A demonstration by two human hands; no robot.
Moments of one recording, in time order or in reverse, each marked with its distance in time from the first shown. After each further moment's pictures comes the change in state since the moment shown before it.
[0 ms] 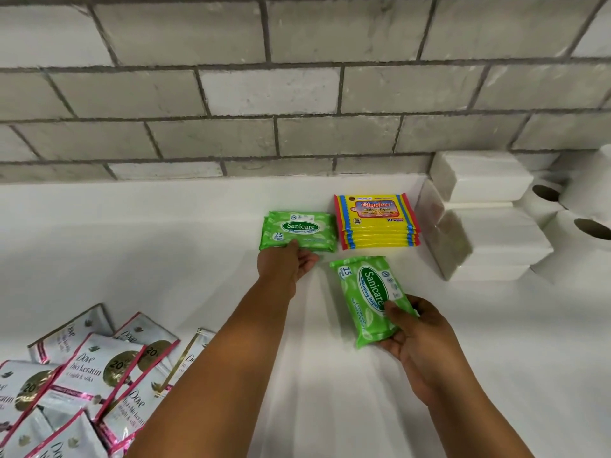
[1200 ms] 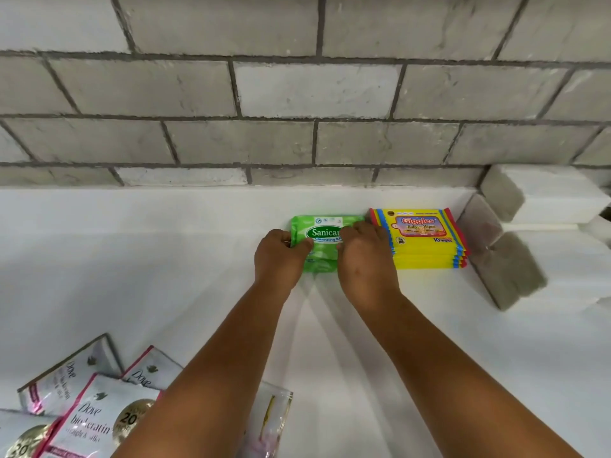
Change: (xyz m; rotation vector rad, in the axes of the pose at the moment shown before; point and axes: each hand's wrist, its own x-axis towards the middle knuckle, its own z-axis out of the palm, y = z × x) left_hand 0.053 0.046 -0.041 0.794 0.079 0.503; right_hand 0.126 0.002 0.151 -1.582 0.111 -0.865
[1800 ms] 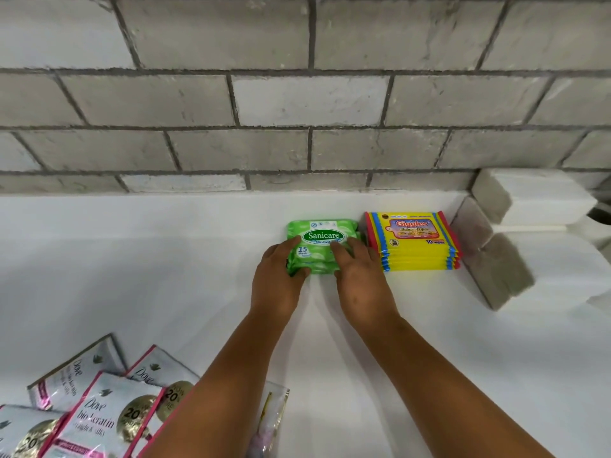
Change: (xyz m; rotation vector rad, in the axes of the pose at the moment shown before) left_hand -0.027 -0.024 -0.006 0.137 -0.054 0.311; right_hand -0.031 0.006 0.003 0.129 -0.058 -0.026
